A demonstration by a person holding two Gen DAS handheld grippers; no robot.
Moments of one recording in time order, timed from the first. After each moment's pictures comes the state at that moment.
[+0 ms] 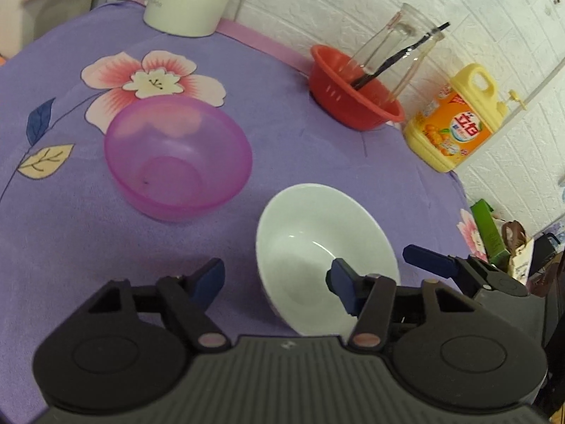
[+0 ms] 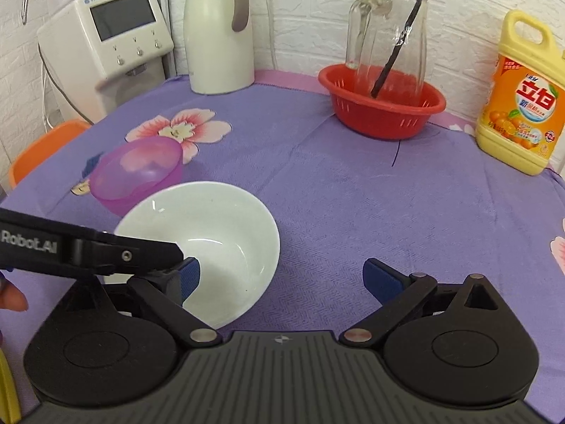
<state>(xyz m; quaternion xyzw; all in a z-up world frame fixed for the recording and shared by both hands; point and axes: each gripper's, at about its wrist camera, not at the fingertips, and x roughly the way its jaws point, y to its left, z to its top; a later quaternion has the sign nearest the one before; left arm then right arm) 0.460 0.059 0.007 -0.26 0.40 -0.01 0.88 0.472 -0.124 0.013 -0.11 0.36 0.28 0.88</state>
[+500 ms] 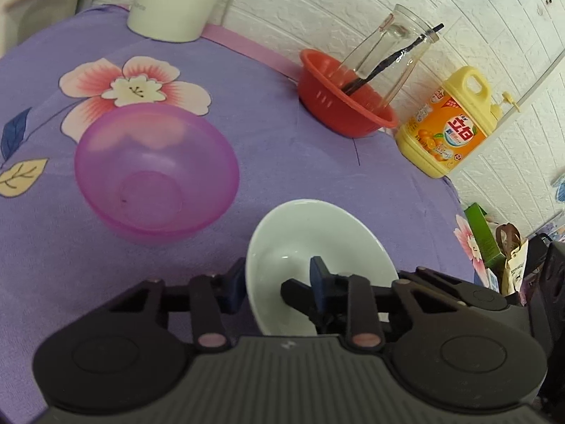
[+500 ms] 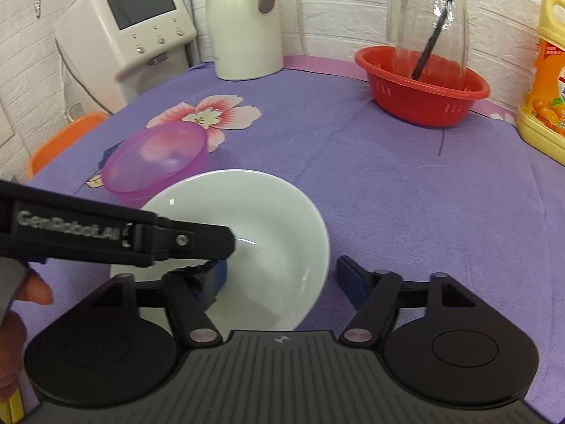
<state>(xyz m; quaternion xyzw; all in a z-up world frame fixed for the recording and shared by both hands) 0.475 0.057 0.001 -0.26 0.38 -0.03 0.89 0.476 -0.106 0.001 -0.09 0.37 0.33 0.86</state>
